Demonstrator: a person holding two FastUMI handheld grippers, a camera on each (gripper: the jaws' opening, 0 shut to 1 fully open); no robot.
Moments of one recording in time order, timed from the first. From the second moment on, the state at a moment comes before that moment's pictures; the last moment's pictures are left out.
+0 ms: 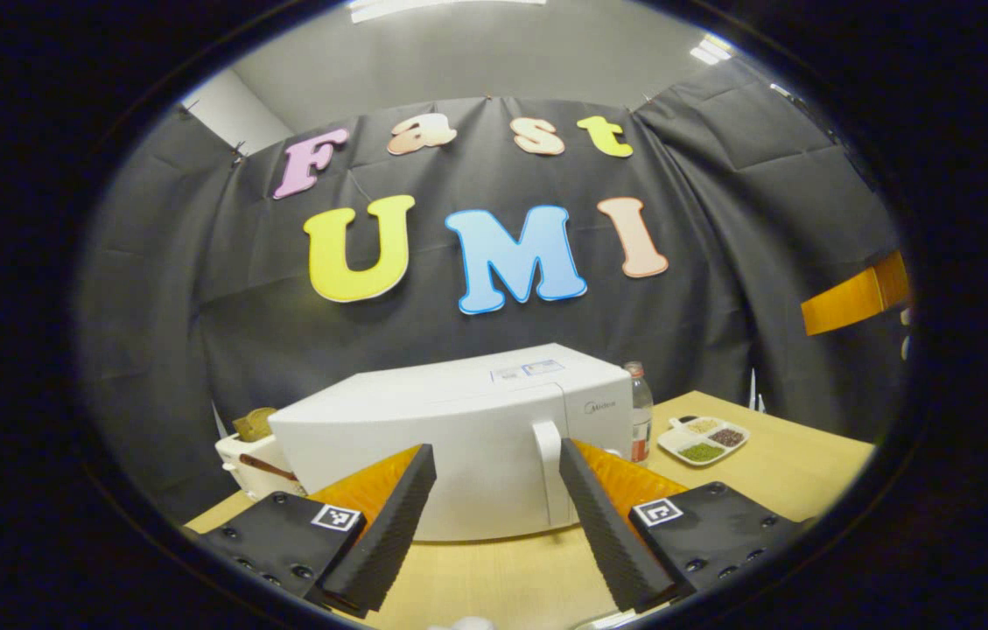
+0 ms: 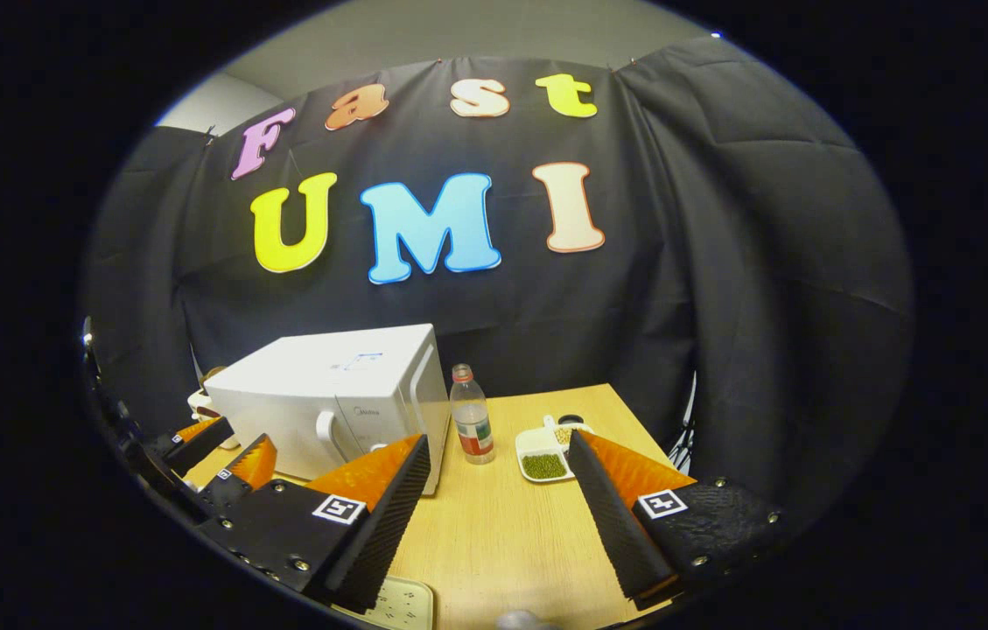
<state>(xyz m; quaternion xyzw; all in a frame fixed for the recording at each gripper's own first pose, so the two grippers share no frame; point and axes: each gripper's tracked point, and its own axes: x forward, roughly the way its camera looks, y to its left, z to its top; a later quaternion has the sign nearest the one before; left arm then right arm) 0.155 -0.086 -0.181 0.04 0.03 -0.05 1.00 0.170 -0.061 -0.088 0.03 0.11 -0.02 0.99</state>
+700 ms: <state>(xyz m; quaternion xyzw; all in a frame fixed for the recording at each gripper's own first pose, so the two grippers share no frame) 0.035 0.049 0.010 -0.01 -0.02 0.01 1.00 0.090 -0.009 0.056 0.02 -0.02 -0.03 1.00</state>
